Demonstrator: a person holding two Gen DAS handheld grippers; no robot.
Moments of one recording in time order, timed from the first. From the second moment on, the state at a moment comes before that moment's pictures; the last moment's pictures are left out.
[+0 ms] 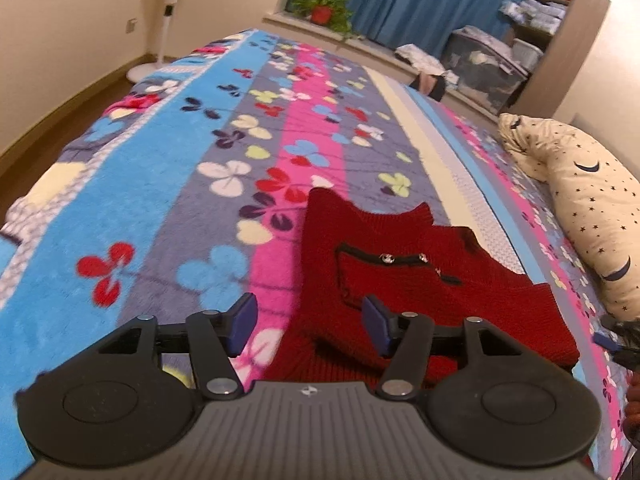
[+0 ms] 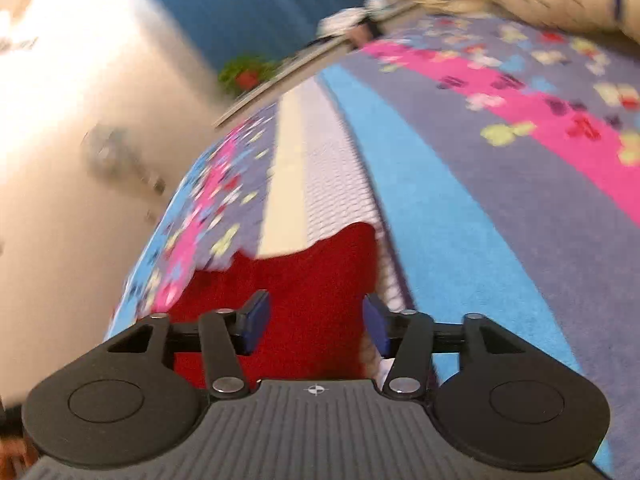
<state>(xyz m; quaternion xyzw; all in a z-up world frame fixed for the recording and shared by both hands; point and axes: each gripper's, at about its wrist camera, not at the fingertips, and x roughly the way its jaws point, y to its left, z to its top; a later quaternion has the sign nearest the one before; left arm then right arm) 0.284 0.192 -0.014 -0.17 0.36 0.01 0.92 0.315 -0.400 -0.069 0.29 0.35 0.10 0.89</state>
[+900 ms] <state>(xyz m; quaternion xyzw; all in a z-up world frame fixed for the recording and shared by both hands) 0.406 0.195 -0.049 -0.17 0.25 -0.07 0.95 0.401 -0.350 -0.080 0.24 0.26 0.10 0.93</state>
